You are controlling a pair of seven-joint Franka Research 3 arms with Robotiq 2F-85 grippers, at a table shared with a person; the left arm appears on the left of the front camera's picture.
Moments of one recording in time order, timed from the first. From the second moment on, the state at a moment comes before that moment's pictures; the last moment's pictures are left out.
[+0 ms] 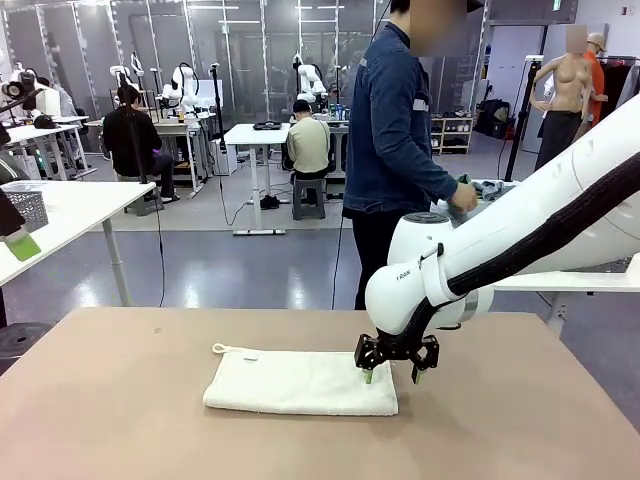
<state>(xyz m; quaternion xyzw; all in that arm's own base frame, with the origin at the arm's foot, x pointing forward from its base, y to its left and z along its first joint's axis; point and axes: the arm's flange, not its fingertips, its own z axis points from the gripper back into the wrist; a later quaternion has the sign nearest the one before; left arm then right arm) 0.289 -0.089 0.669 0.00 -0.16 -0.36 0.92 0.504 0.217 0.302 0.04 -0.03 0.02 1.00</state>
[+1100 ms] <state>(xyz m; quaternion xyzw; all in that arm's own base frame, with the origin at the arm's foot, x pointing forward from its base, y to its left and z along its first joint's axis) 0.292 -0.094 0.665 0.00 -0.16 -0.36 0.92 0.508 0.221 0.288 0.03 -0.02 0.01 1.00</state>
